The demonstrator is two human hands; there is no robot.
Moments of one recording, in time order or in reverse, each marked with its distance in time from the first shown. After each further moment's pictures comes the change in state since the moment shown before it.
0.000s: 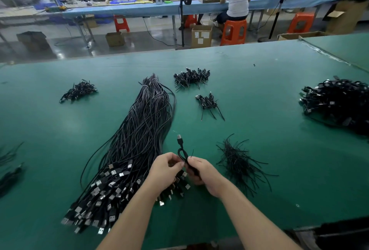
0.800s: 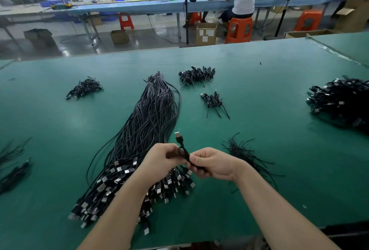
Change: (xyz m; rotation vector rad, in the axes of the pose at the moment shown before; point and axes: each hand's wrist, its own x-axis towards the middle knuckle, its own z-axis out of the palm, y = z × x) left_hand -0.010 0.020 -0.044 -0.051 -0.149 0.244; right_hand -0.006 -0.044 0.009 -0.072 -0.128 -0.010
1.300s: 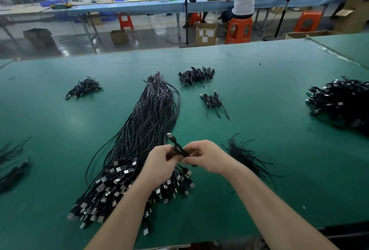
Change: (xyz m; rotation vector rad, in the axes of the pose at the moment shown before) left_hand -0.001 -0.002 0.012 0.118 0.150 -0.097; right_hand 0.009 -0.015 0.009 -0.639 0.349 -0.115
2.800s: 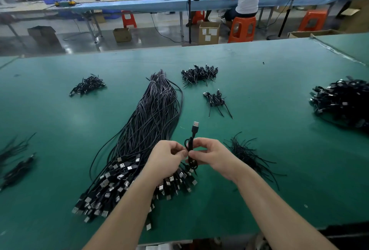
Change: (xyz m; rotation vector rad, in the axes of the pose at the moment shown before) left_hand -0.002 0.018 -0.002 0.009 0.006 -0.120; right_hand -0.010 0.006 0.008 0.518 0.057 -0.015
